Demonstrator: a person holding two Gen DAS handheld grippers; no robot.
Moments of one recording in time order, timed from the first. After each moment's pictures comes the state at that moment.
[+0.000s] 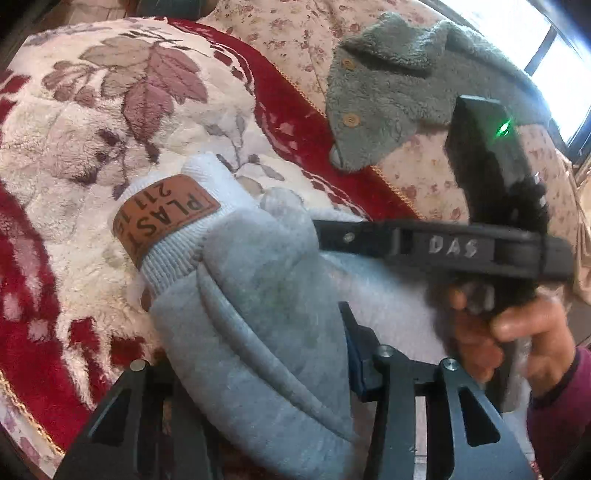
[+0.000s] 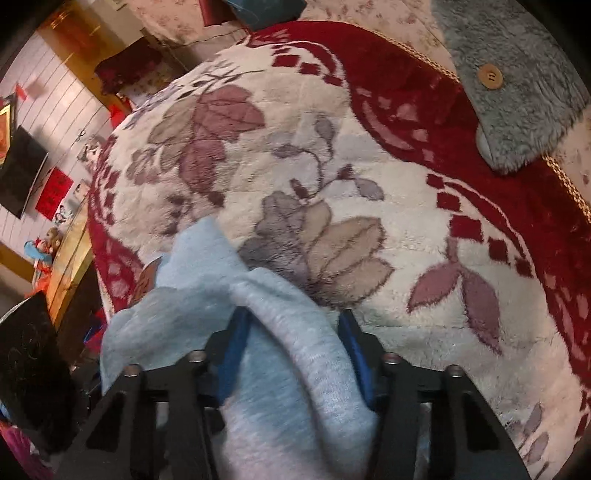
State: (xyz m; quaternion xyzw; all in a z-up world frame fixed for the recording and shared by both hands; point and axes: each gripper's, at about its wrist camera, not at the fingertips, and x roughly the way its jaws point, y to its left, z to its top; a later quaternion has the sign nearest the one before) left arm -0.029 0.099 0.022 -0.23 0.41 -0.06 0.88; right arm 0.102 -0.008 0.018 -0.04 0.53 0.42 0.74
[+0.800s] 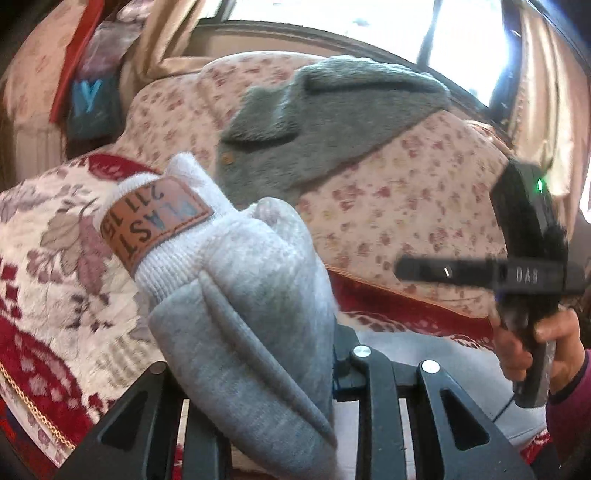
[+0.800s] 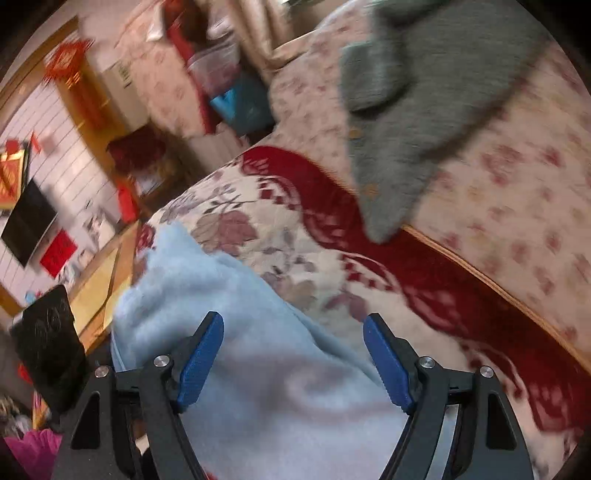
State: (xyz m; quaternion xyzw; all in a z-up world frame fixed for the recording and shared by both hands) left arm -0.071 0.001 0.165 -0.10 0.29 -0.13 0.94; right arm 0.028 -0.198 0.162 0.05 0.41 0.35 0.84
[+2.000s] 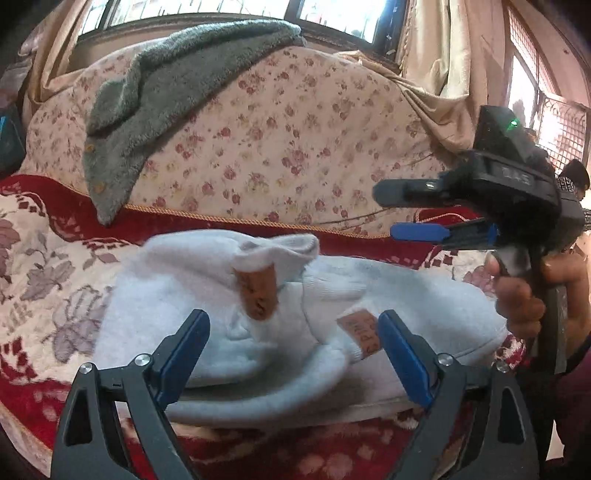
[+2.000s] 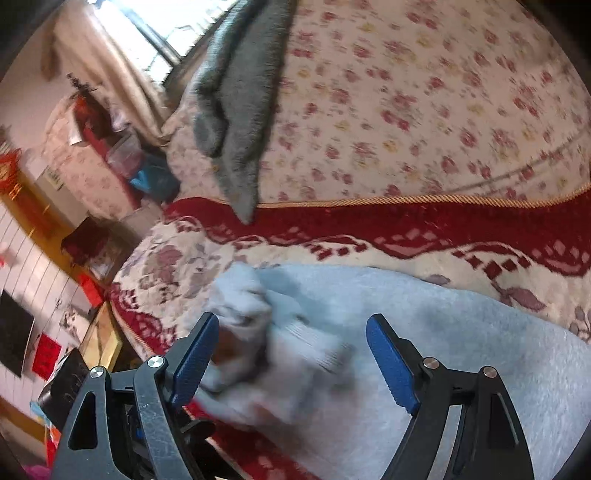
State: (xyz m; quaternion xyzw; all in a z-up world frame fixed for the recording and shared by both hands) left arm -0.182 -0.176 0.131 -0.02 0.30 -0.27 0.92; right arm -0.123 -0.408 0.154 0.19 0.39 0.23 0.87
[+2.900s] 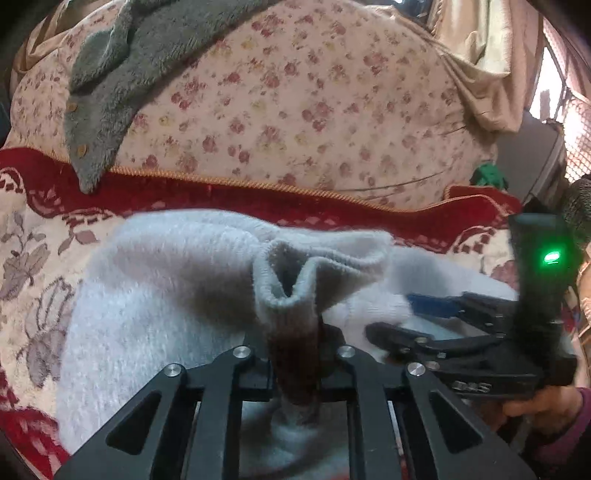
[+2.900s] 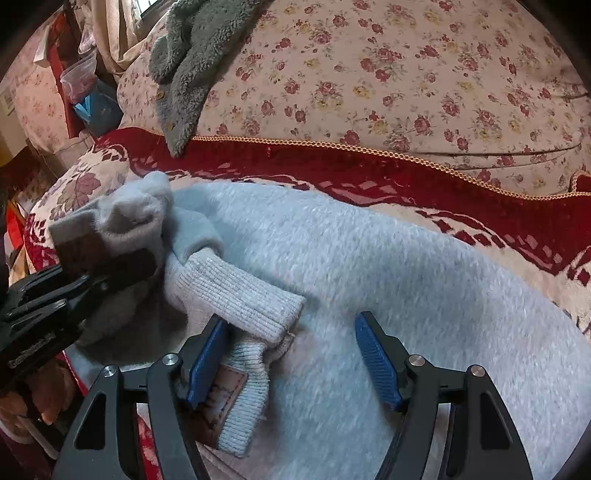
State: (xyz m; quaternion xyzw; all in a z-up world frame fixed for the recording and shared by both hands) left arm -0.104 -0.204 0.106 -0.02 0.38 -0.27 0.88; right arm -0.107 -0.381 0.053 0.05 0.46 0.11 0.88
